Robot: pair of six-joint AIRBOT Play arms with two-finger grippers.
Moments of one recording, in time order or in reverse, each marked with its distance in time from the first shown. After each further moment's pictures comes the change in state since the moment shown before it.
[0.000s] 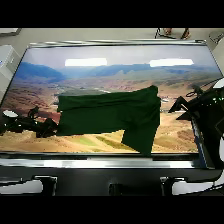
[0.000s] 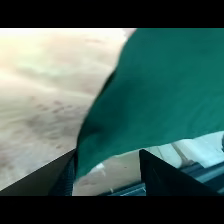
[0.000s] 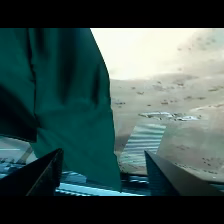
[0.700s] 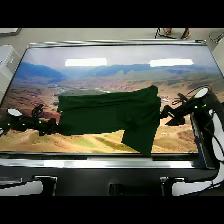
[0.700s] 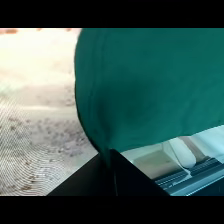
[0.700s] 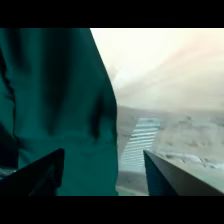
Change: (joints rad) left arm -0.069 0.045 -0.007 0.000 0.026 0.037; right arm 0.103 -0.036 -0.198 0.029 -0.213 -0.060
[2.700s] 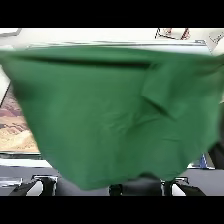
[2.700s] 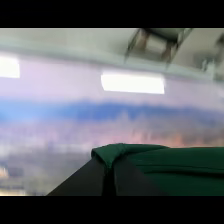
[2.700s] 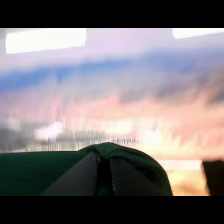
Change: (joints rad) left arm -0.028 0.504 0.693 -0.002 0.045 -0.204; right arm 0.069 0.583 0.573 -0.245 0.046 0.027
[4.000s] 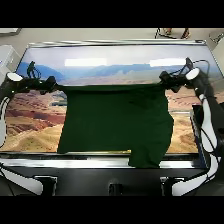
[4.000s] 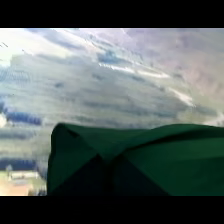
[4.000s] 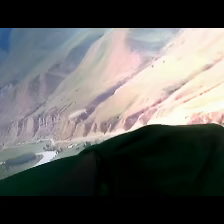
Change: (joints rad) left arm -0.083 -0.872 0.117 -0.068 0.082 0.048; right arm 0.048 -0.674 -0.177 0.255 -0.510 0.178
